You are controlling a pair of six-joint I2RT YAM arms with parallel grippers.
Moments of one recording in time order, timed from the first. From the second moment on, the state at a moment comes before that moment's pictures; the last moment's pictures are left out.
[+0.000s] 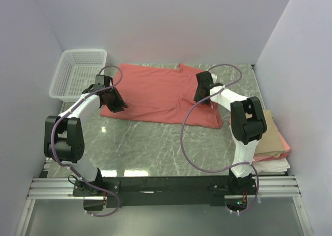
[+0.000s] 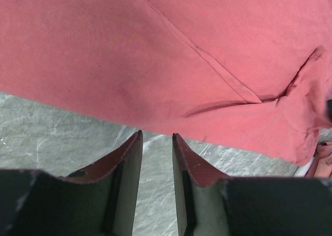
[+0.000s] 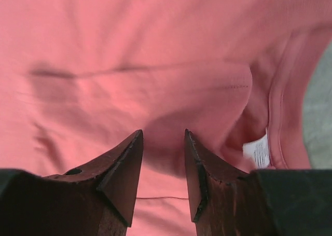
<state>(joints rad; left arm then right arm) -0.10 1.64 1.13 -0.49 0.21 -0.68 0.29 1.95 1.36 -0.39 0.24 0.54</state>
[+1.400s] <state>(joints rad) -0.10 1.64 1.13 -0.48 0.23 -0.68 0.30 2.13 1.59 -0.49 0.25 0.56</state>
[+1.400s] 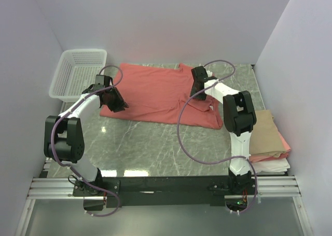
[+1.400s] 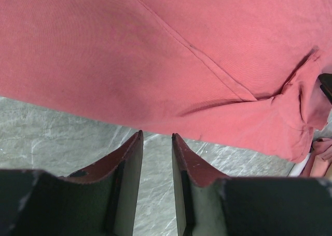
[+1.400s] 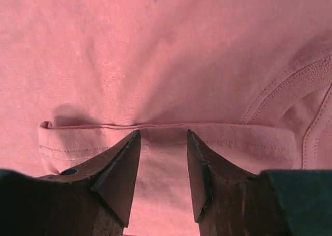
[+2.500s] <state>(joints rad) -0.13 1.66 1.16 -0.46 0.26 -0.69 0.18 1.99 1.46 -0.48 0.17 0.57</state>
